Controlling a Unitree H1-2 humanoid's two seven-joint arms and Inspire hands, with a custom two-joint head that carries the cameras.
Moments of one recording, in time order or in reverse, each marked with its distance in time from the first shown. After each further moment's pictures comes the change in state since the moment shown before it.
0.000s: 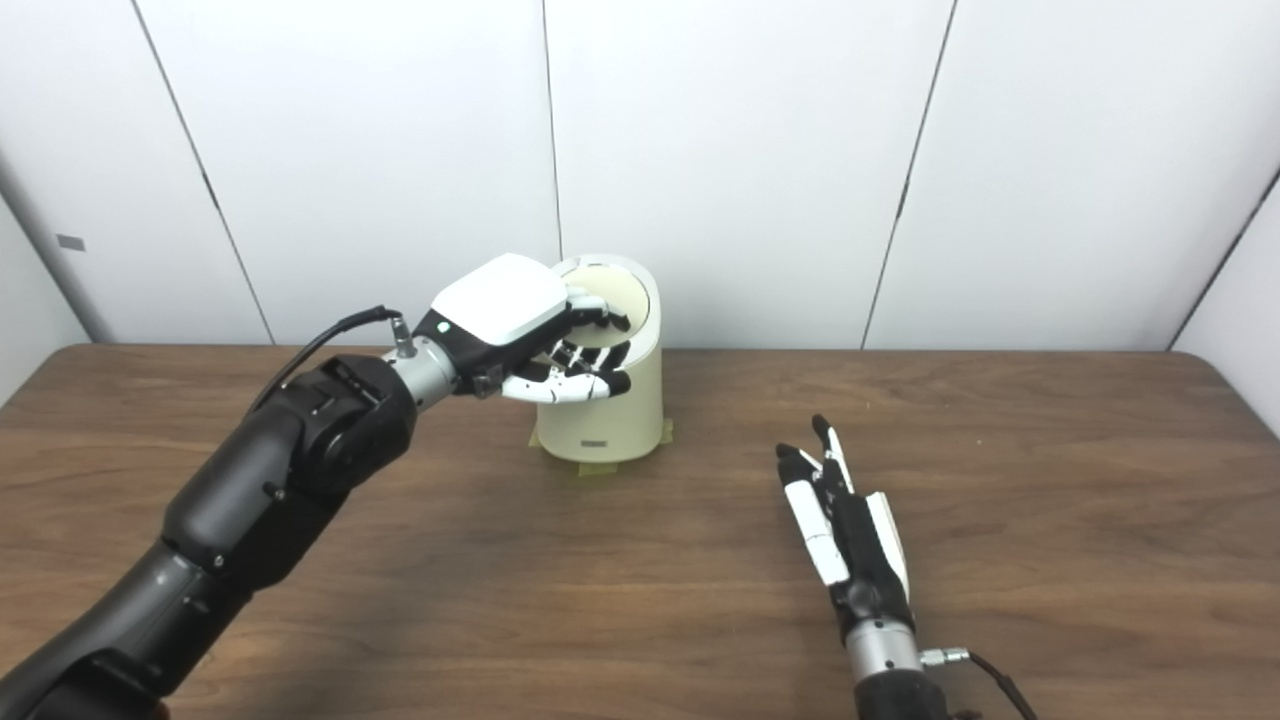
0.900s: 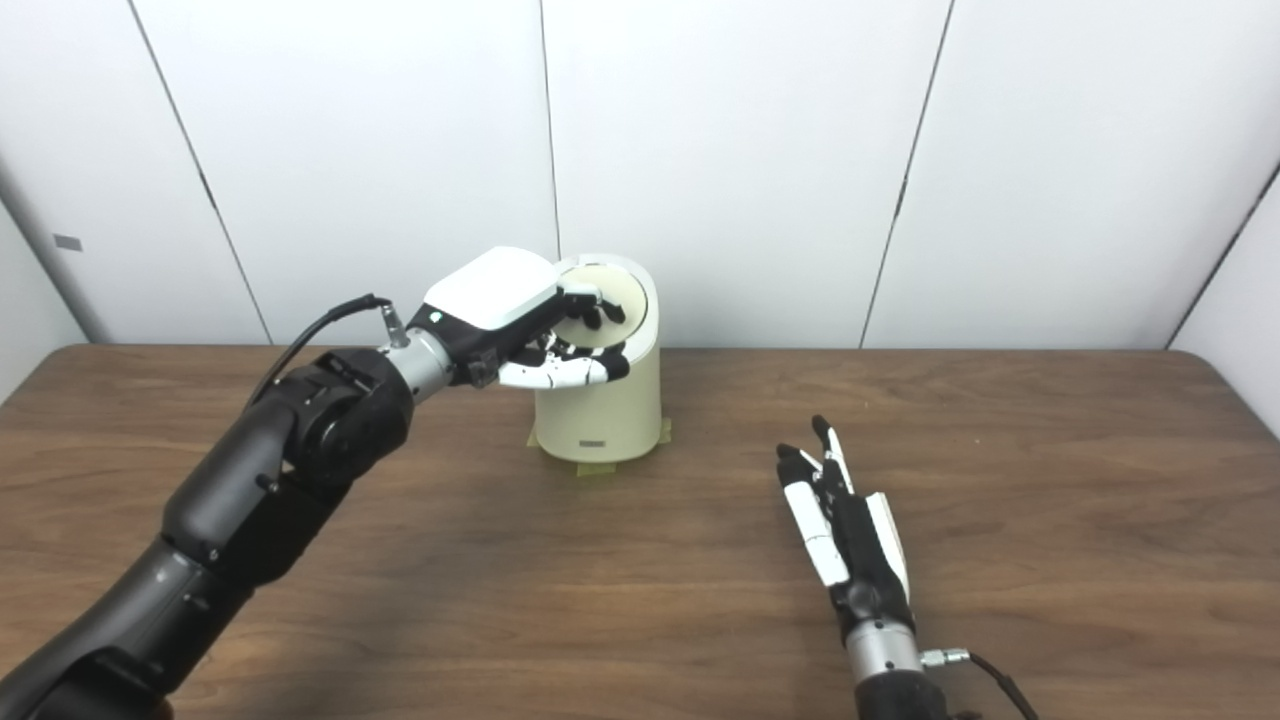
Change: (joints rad) left arm 0.000 -0.008 0.024 -0.010 -0.085 0.072 -0.022; right arm 0.000 -0.004 0.002 0.003 -0.008 -0.002 -0.002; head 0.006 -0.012
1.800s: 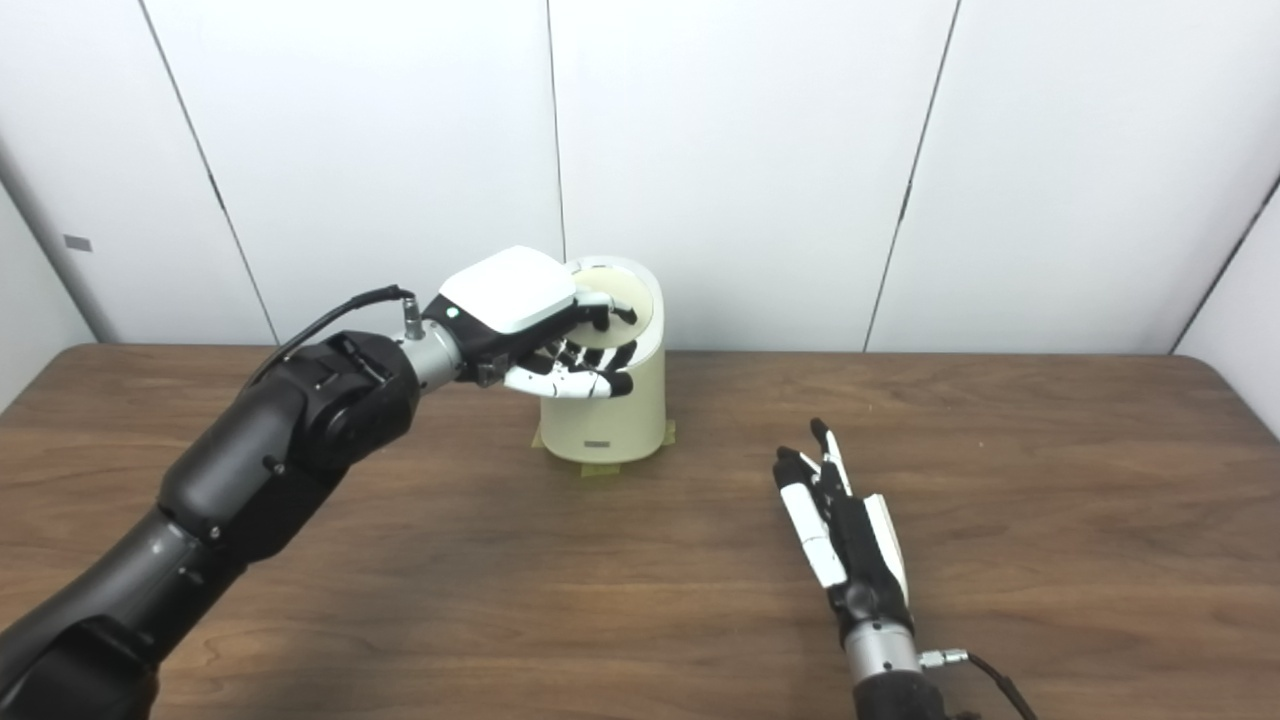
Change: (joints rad) left arm -0.064 0.040 -0.102 0.026 0.063 -0.042 -0.054; right arm 0.004 0.005 0.005 -0.016 -0.017 0.030 0.002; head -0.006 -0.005
